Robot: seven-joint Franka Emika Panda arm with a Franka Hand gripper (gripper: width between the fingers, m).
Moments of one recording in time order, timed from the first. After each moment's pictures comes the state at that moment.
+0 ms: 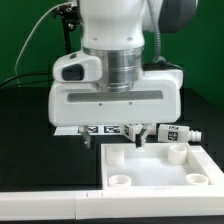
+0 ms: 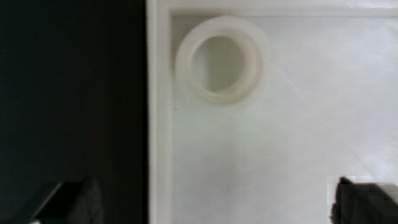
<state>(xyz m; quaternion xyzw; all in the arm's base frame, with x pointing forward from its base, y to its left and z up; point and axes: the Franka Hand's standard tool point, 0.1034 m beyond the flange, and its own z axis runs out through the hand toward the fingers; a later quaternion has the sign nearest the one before) 0.555 0.008 0.054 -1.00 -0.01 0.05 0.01</state>
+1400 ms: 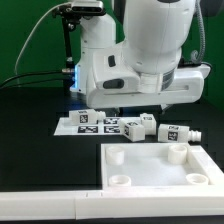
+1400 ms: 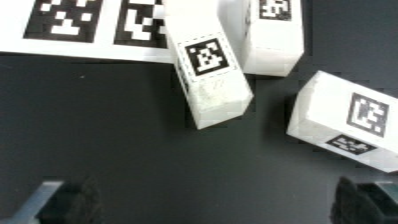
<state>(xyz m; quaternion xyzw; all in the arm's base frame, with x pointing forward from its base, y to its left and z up) 0.468 0.055 0.071 -0.94 -0.02 0.33 0.02</state>
